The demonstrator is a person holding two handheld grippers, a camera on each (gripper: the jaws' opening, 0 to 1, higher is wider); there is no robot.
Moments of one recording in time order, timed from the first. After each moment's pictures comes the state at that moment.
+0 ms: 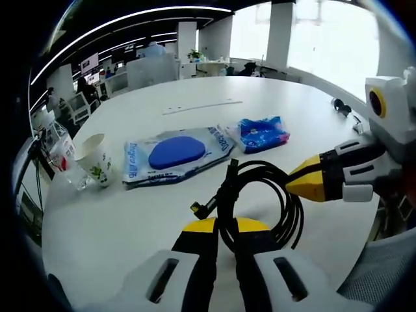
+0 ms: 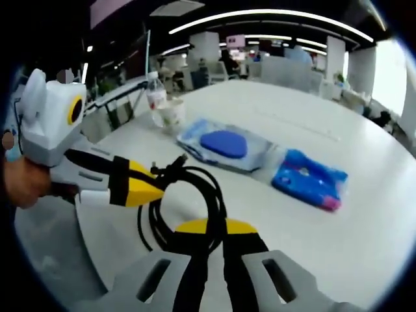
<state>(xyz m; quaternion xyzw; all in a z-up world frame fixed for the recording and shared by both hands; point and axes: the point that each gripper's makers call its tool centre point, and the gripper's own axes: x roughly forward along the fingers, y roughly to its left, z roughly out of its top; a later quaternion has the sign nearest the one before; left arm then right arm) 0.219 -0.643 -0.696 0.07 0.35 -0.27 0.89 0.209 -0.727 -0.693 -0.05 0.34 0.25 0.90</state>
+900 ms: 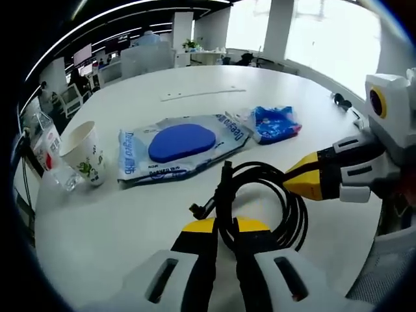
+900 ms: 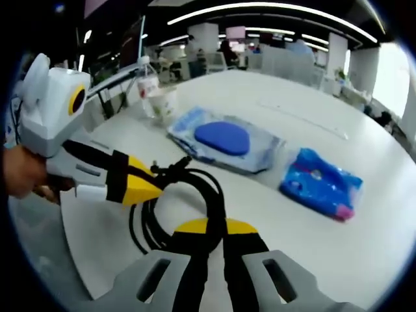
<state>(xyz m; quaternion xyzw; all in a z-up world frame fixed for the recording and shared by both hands) 0.244 -0.635 -0.726 0.07 0.39 -0.29 0.87 0.237 -0.717 -0.721 -0.07 0.37 0.24 0.90</state>
